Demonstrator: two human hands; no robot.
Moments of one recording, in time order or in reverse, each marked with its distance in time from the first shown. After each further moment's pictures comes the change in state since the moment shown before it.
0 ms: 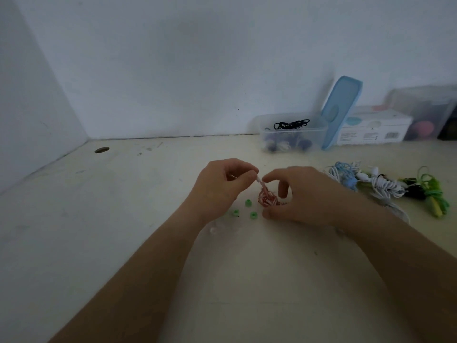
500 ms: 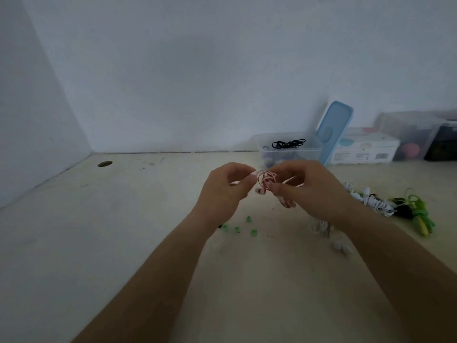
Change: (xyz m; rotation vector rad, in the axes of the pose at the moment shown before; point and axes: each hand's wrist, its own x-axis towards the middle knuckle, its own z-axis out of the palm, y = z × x) left_hand 0.013 0.013 0.001 -0.244 0.071 -0.037; right_hand 0.003 -0.006 -0.023 0.613 0.302 -0.058
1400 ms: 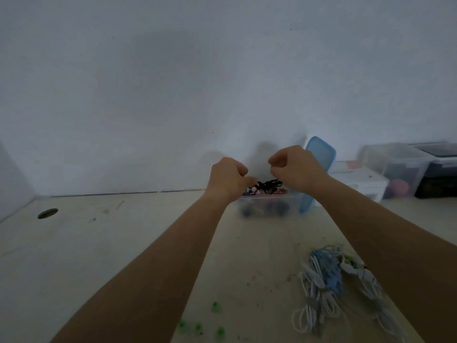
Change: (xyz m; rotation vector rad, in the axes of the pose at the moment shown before) left_hand 0.192 0.008 0.062 0.500 -0.056 0.023; right_hand 0.172 0.081 -0.072 -0.403 0.167 0.195
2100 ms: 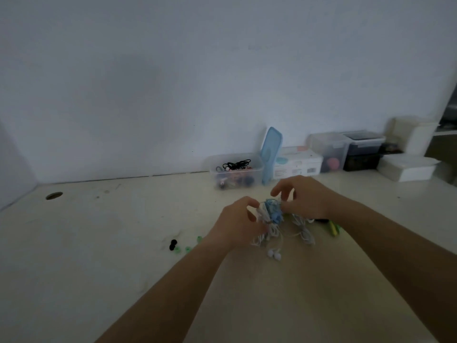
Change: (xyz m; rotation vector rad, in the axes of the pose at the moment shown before) left_hand -0.190 0.048 0.035 -0.059 -0.303 0.005; right_hand -0.184 0.015 -0.080 -0.167 -0.312 -0.039
